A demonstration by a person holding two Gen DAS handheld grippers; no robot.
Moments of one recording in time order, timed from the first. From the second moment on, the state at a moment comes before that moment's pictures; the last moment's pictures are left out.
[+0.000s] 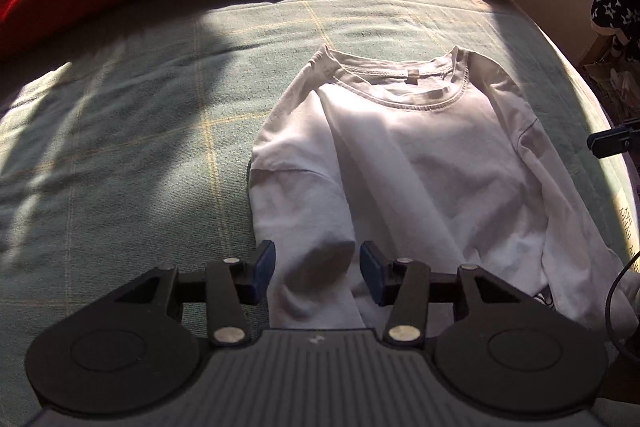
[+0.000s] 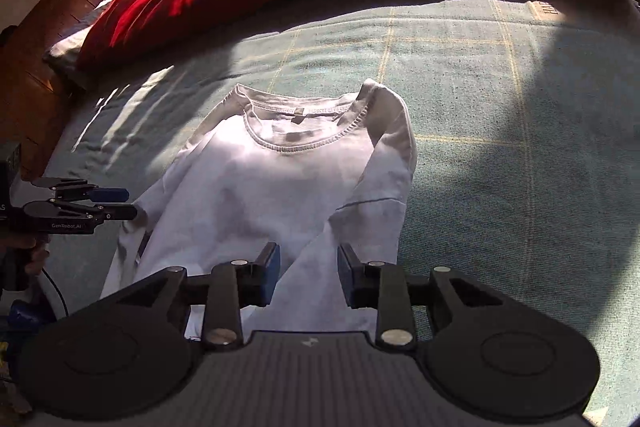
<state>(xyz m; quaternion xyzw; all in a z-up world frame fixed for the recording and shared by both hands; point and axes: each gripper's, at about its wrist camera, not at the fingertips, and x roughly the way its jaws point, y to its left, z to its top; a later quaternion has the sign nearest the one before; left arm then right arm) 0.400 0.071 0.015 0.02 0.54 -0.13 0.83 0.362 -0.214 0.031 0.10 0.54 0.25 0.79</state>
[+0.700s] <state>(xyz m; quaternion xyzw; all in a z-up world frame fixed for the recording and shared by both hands) 0.335 0.005 0.012 0.03 0.53 -0.10 0.84 0.249 -0.243 -0.007 0.20 0.57 0.26 0.75</state>
